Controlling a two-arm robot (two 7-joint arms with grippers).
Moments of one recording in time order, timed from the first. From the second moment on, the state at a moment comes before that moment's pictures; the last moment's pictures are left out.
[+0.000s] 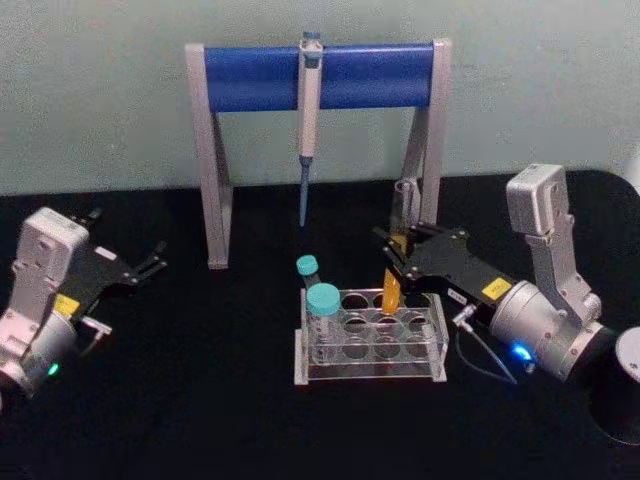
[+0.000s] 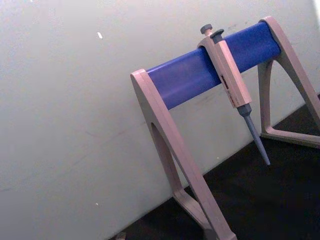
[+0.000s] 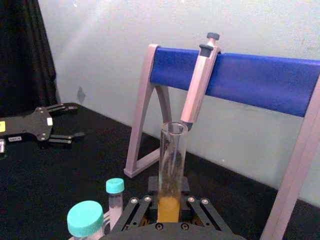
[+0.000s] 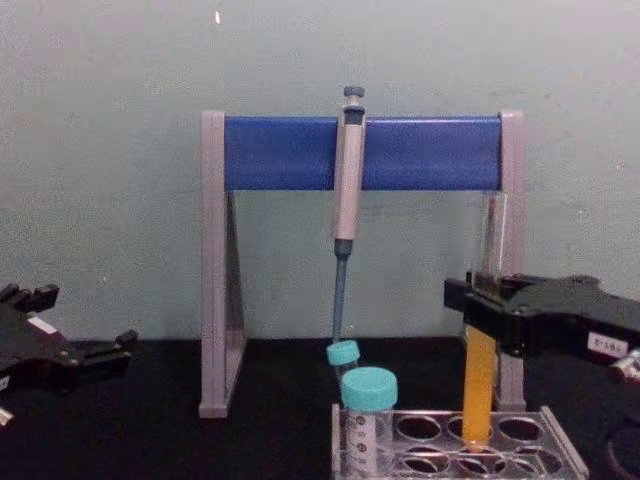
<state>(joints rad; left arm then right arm) -0.20 0.60 0.45 -1.41 -0.25 -0.12 0.03 0.18 0.40 -0.36 -1.56 0.37 0.04 0.39</state>
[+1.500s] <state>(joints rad) -0.20 0.60 0.45 -1.41 -0.25 -0.12 0.03 0.18 0.36 -0.38 -1.49 0.34 0.06 0.39</state>
